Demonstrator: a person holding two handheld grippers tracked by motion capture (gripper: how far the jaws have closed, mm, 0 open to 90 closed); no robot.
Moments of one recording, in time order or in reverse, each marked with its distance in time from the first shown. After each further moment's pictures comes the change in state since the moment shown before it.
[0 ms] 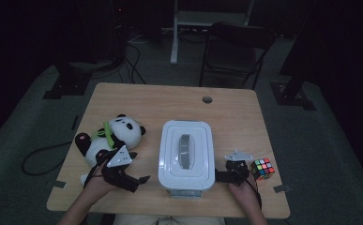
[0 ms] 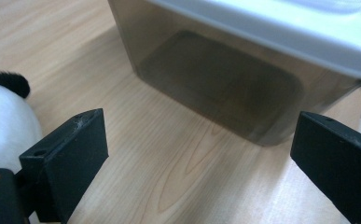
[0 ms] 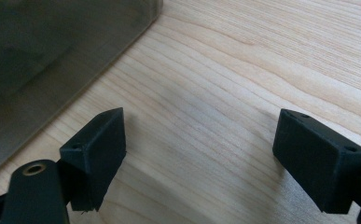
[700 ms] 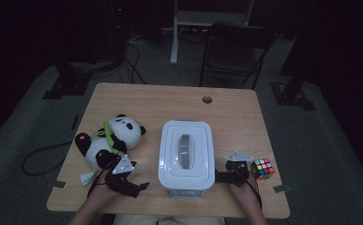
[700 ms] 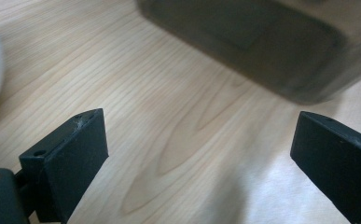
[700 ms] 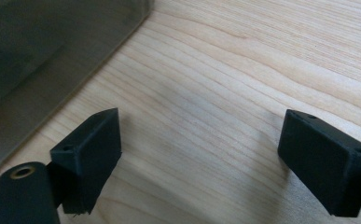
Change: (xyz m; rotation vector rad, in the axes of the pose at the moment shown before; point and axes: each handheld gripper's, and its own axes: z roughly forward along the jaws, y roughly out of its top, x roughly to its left) left arm 0.003 -0.046 0.029 0.049 0.031 -0.066; right arm 0.003 -0.001 -0.001 0.012 -0.033 0.034
